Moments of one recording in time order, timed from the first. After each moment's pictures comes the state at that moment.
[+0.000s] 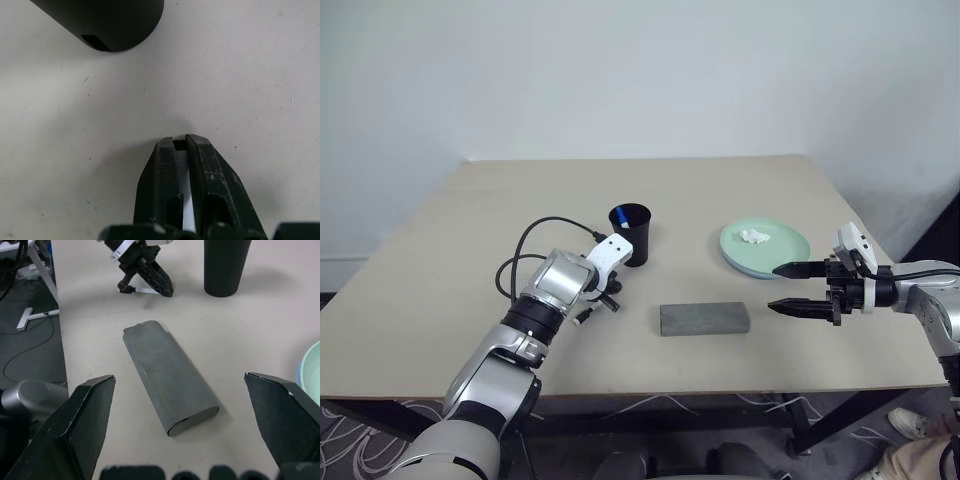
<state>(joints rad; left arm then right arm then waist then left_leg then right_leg) -0.77 0.42 -0.40 0.43 0.04 0.98 -0.70 -0.39 -0.83 0.01 0.12 0.46 0.50 1.35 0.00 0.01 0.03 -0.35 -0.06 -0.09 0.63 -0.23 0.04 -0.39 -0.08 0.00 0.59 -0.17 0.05</state>
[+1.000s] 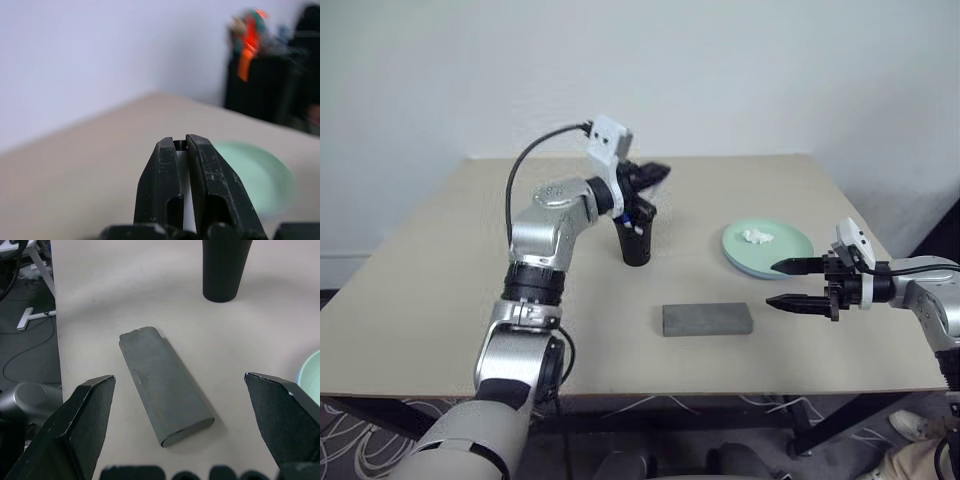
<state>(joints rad) -0.99 0.25 0.07 0.53 -0.26 0.36 -0.64 -0.42 -0.81 0.02 0.14 0.44 0.49 1.34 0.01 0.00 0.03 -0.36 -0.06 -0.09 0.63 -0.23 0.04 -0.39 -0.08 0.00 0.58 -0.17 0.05</state>
